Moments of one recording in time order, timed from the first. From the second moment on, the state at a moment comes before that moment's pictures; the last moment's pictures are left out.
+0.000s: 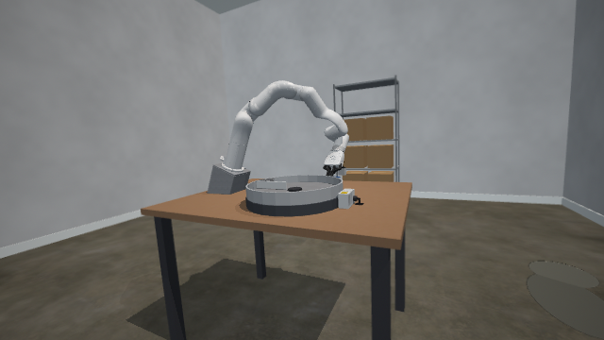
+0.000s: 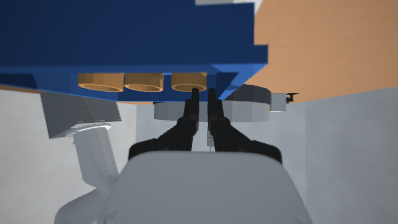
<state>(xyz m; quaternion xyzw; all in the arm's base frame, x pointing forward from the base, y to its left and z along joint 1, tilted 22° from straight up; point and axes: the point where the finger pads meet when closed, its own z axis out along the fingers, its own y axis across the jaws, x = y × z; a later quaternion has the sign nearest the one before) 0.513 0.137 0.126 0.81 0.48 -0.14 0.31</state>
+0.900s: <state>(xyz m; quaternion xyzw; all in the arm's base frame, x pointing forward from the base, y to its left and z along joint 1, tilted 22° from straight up) 0.502 0.139 0.156 0.81 0.48 -0.14 0.31</state>
